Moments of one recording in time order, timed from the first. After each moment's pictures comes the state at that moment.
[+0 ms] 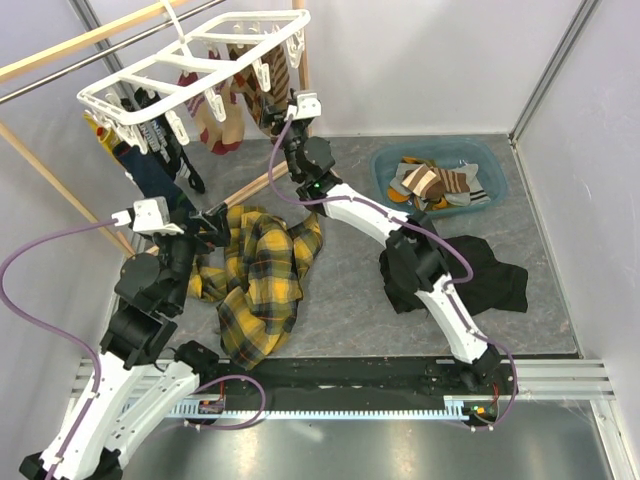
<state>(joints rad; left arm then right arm) -0.49 0.50 0.82 -0.22 -0.46 -0.21 0.78 2.39 2.12 0.88 0.43 -0.09</state>
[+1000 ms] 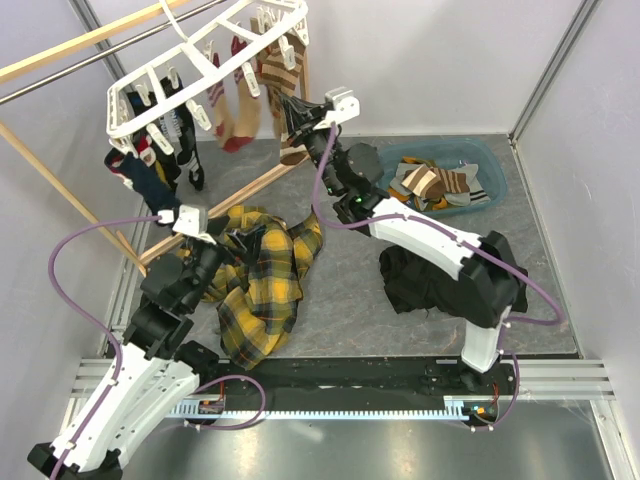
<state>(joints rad) -0.49 0.48 0.63 -0.08 -0.10 -0.21 0.82 1.88 1.63 0.86 0.24 -0.02</state>
